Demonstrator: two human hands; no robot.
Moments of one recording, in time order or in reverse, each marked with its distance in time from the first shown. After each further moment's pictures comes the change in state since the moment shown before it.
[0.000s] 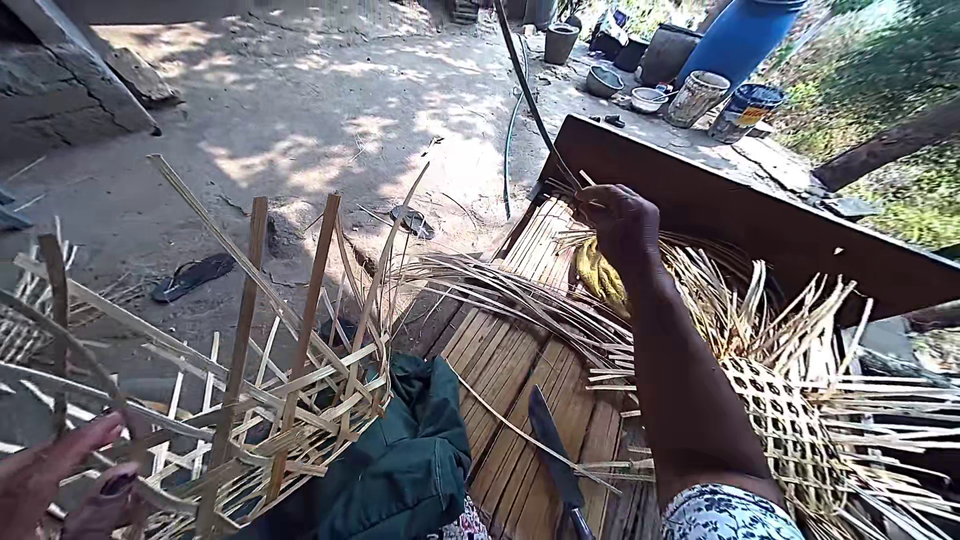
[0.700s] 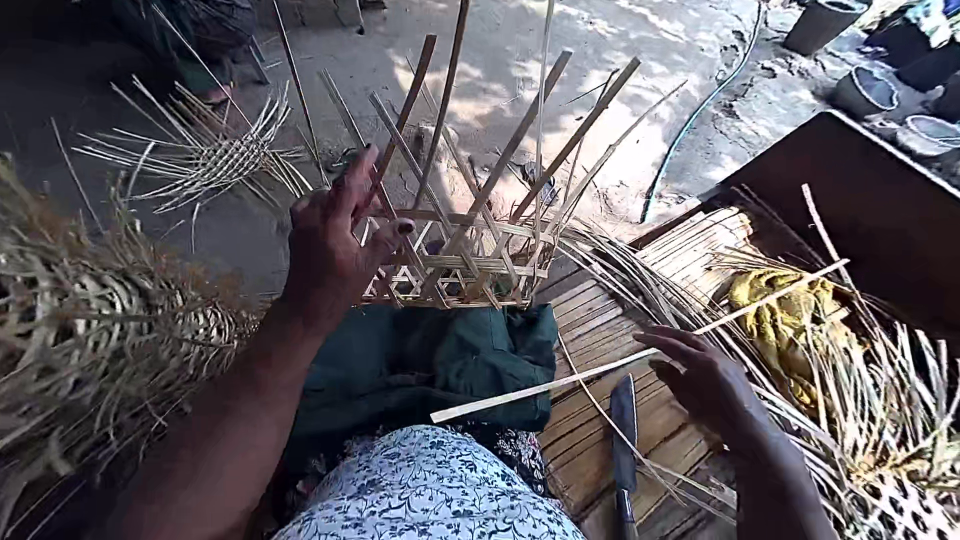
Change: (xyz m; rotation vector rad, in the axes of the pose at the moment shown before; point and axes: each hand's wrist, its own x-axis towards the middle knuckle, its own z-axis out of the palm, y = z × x) left_hand 0.022 0.006 -0.002 -0.031 0.130 -0.125; right_hand -0.182 -0.049 0.025 0.014 -0.706 -0.296
